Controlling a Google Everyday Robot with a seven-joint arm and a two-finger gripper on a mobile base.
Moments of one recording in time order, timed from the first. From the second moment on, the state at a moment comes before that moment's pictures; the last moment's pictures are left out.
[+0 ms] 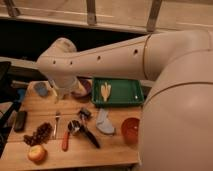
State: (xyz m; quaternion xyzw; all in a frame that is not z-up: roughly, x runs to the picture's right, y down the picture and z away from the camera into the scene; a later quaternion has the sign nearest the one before) arm -0.163 0.040 0.657 -0.24 0.10 0.54 0.80
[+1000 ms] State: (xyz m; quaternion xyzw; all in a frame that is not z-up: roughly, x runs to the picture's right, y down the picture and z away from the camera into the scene) arm -0.206 0.081 0.699 -0.29 0.10 0.51 0.80
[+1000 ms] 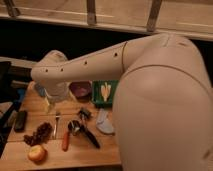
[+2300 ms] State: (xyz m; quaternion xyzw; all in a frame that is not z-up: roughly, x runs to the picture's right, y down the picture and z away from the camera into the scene) arm -0.320 0.132 0.806 -0.37 0.10 0.45 0.81
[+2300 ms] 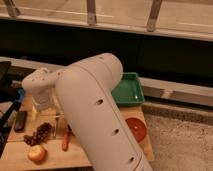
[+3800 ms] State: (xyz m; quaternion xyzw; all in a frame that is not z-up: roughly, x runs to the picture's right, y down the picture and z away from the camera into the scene) arm -0.336 0.103 0.834 -0.36 0.05 0.47 0.80
